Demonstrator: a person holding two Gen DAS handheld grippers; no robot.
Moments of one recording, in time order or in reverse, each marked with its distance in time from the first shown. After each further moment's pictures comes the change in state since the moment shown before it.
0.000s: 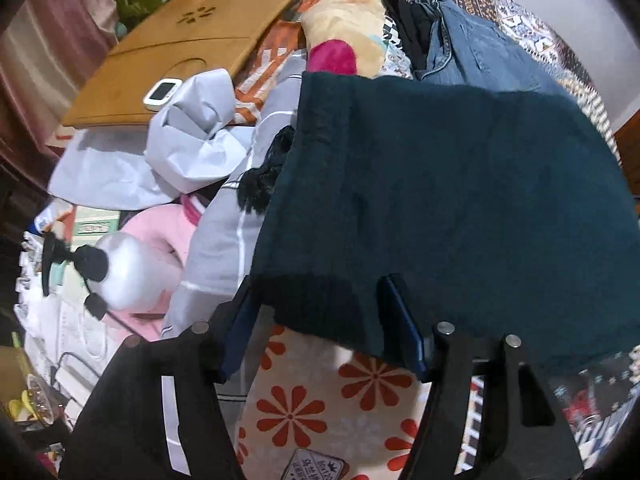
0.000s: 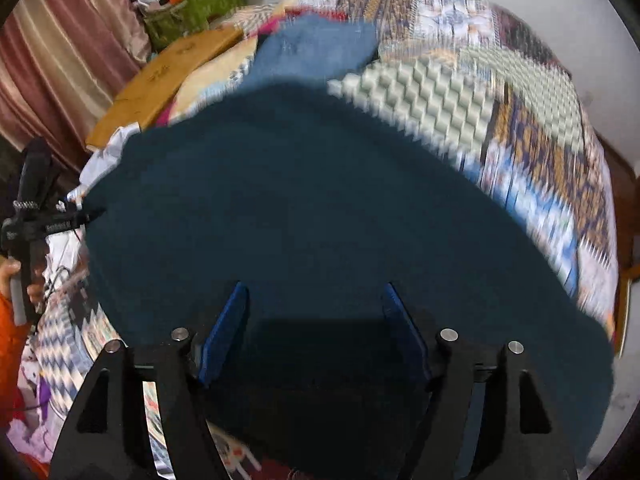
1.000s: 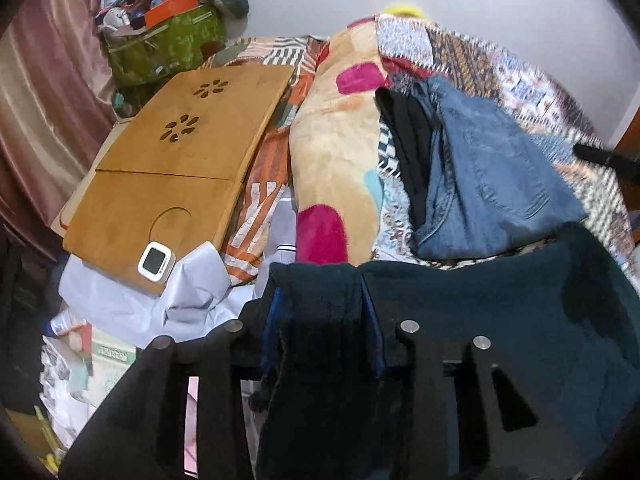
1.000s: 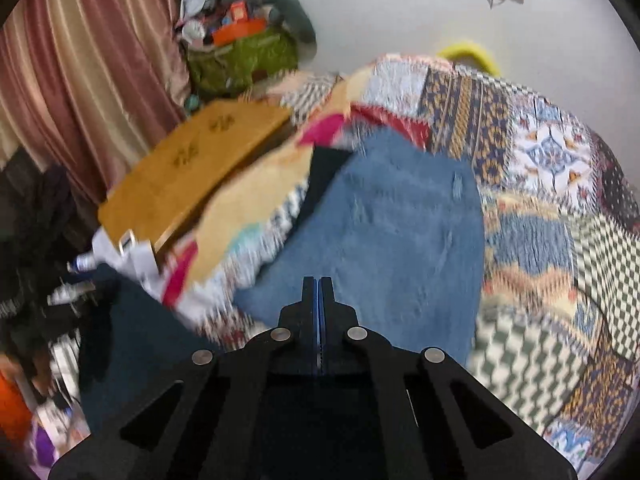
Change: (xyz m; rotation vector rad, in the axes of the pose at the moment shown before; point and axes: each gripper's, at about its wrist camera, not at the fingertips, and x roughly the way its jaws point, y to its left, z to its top) left arm -0.012 -0.019 0.135 0.061 -0.198 0.033; right arm 0.069 0.066 0.233 -0.170 -0.142 0.125
